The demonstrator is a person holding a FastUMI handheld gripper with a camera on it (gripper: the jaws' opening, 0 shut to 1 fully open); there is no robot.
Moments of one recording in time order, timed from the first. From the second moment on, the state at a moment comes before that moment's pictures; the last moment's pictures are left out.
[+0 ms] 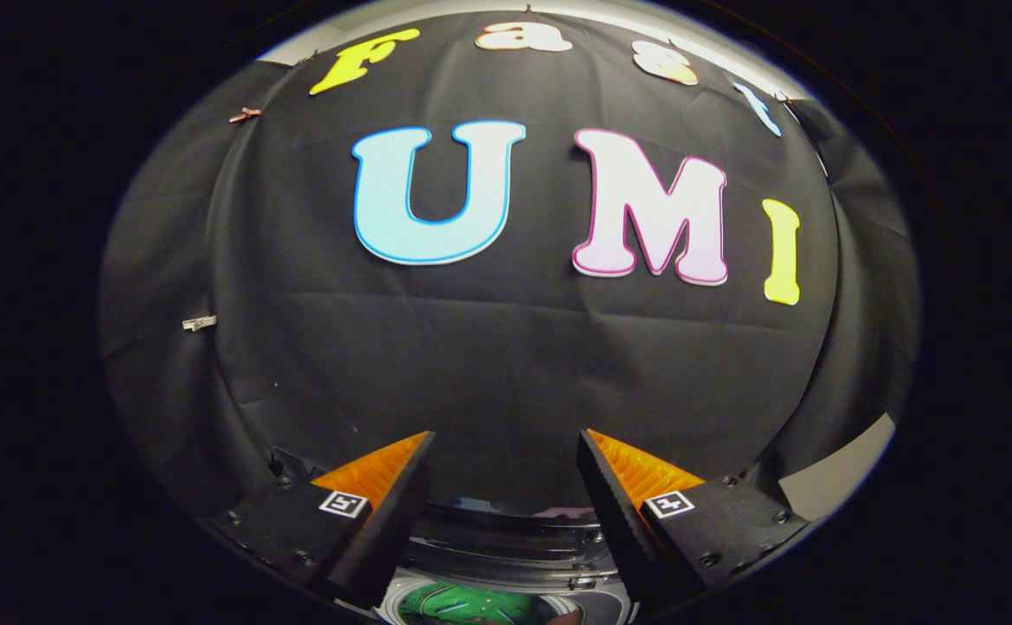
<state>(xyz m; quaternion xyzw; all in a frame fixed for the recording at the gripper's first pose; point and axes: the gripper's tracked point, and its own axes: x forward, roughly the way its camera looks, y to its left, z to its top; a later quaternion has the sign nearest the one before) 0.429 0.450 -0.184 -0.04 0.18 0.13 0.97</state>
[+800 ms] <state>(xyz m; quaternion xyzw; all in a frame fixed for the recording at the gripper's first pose) 0.413 0.443 -0.212 -0.02 0.24 0.17 0.96</state>
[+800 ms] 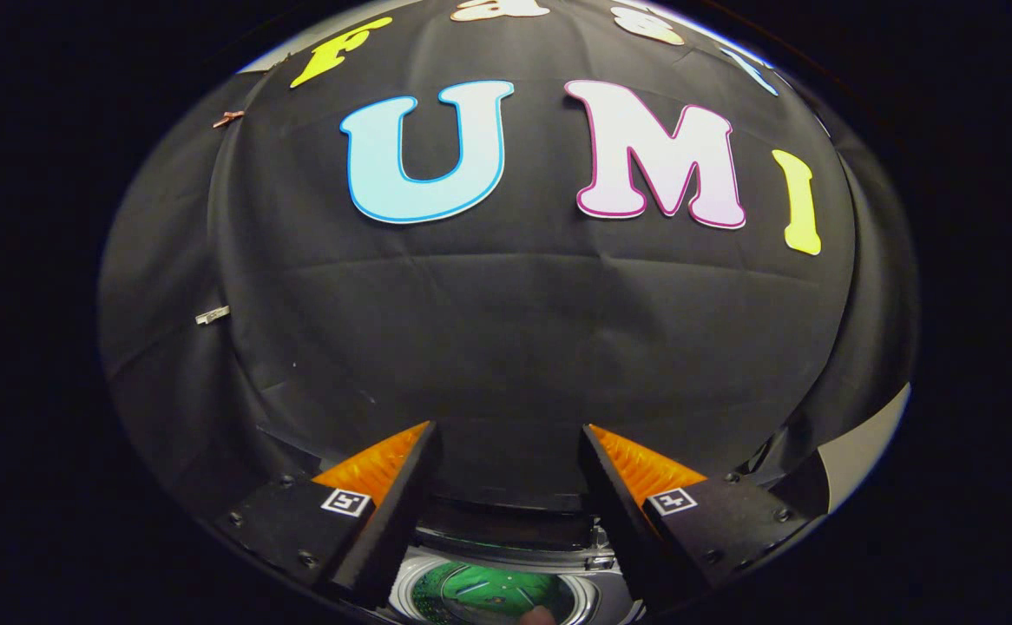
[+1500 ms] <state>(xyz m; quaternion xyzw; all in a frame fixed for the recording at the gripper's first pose) 0.363 0.435 -0.208 -0.02 0.22 0.18 0.96</state>
